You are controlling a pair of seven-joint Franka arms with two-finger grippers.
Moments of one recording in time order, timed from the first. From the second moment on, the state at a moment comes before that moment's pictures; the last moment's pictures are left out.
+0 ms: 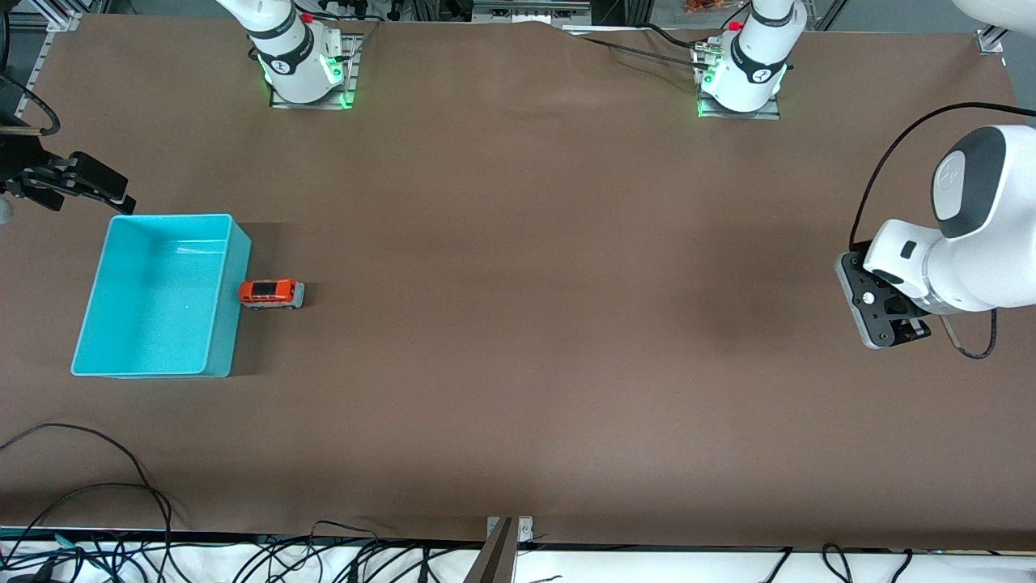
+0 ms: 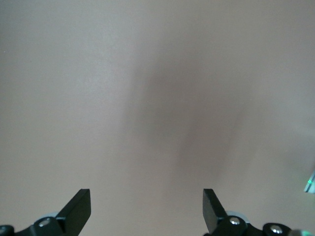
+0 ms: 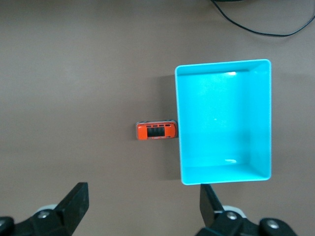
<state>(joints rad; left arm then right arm) 0.06 0.40 -0.12 -1.42 0.13 1.62 1.19 -0.01 0.06 0.02 -1.50 0.02 1.58 0.06</state>
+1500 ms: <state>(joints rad) -0.04 0.17 -0.07 -1.48 0.07 1.59 0.56 -0.01 0.06 0.02 -1.50 0.02 1.57 0.06</state>
